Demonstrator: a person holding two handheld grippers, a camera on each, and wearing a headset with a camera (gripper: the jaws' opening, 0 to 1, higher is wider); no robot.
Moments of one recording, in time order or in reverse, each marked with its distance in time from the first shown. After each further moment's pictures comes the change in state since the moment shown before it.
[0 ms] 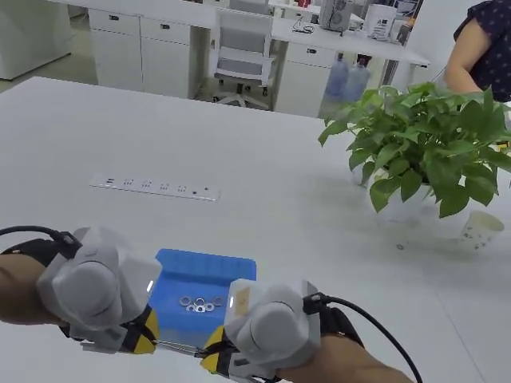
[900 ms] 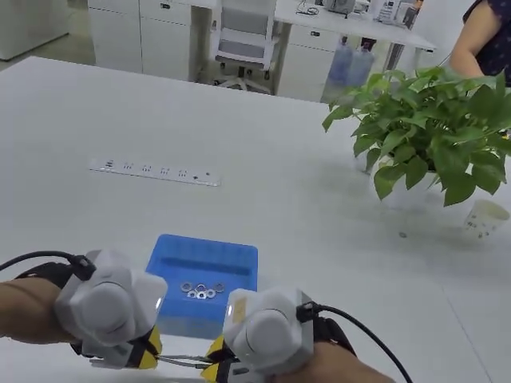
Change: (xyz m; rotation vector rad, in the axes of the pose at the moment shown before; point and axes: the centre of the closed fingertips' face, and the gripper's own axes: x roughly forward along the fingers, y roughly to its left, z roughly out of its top) left arm 0.042 -0.015 -0.019 -0.077 -0.003 -0.059; right arm 0.028 0.012 -0.028 0.083 0.035 0.061
